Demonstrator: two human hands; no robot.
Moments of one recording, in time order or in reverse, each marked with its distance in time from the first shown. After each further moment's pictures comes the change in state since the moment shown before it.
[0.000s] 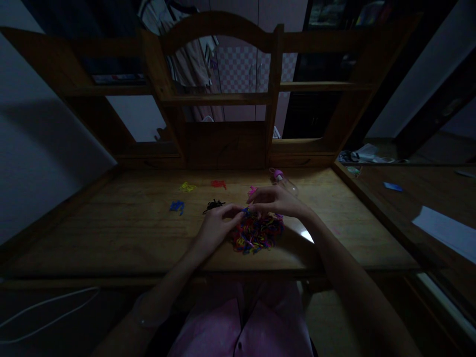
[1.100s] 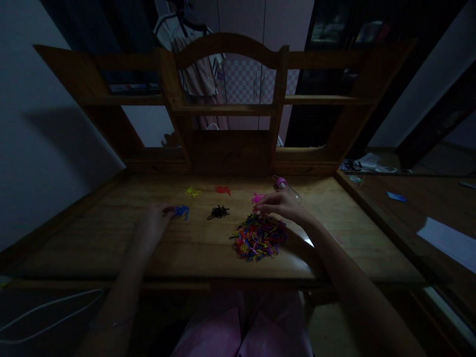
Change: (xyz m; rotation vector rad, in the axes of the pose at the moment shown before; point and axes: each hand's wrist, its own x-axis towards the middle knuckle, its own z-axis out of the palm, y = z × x) left_hand -0.014 -0.135 -0.152 0.718 0.358 -0.248; right_hand 0.007 0.028 -0.011 0.013 0.084 0.079
